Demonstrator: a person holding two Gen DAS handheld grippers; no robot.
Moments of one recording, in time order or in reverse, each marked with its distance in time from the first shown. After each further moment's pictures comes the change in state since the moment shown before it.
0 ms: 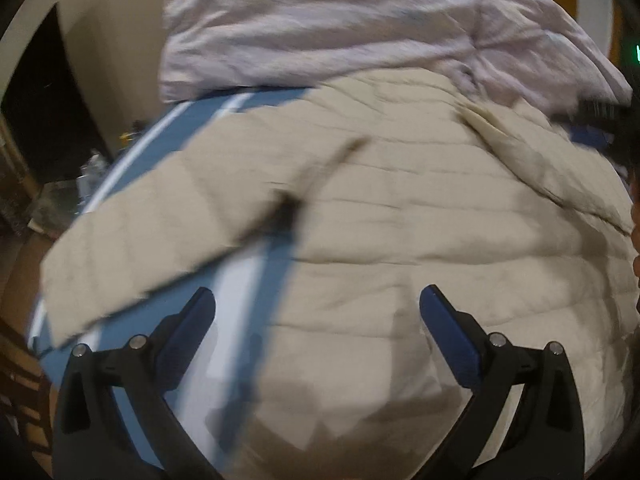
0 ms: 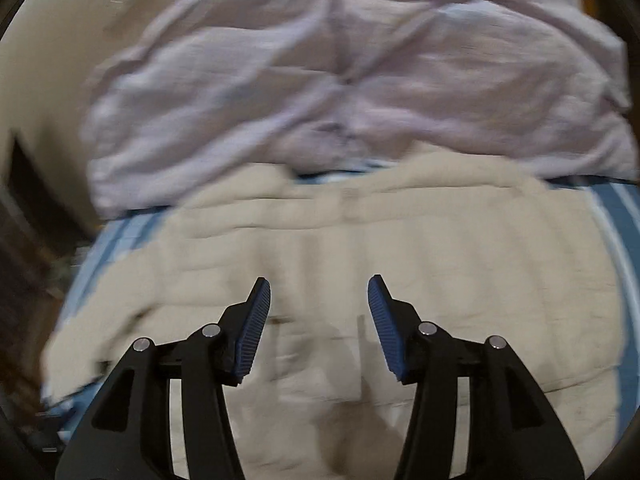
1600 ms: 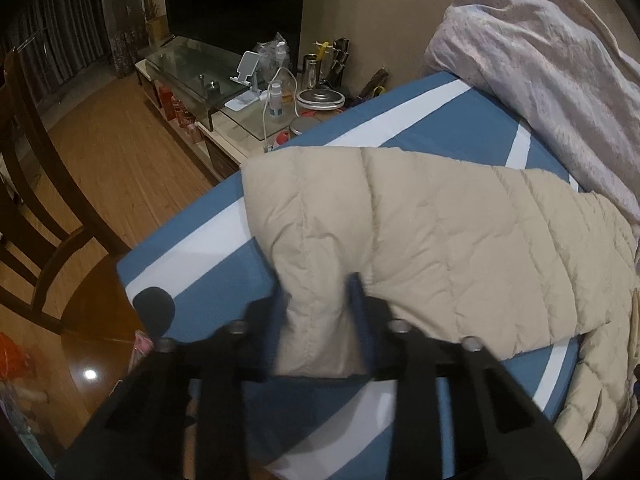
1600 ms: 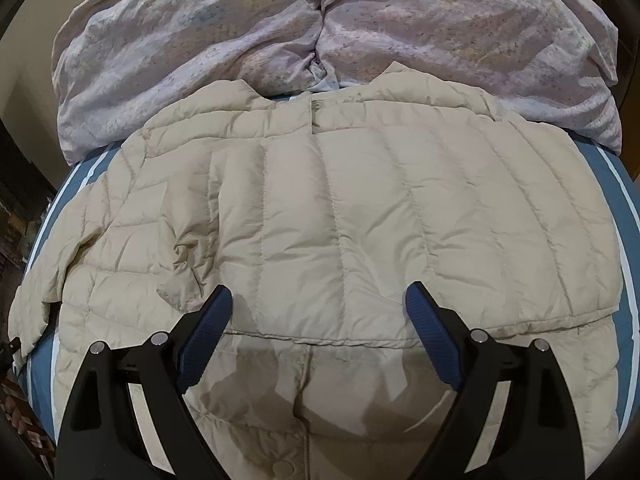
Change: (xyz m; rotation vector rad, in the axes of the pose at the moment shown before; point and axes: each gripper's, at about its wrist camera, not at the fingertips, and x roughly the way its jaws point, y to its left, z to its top) left arm 0.013 0.251 -0.025 -0.608 0.125 0.215; right arm 0.008 0.000 -0.041 -0.042 0.143 -0.025
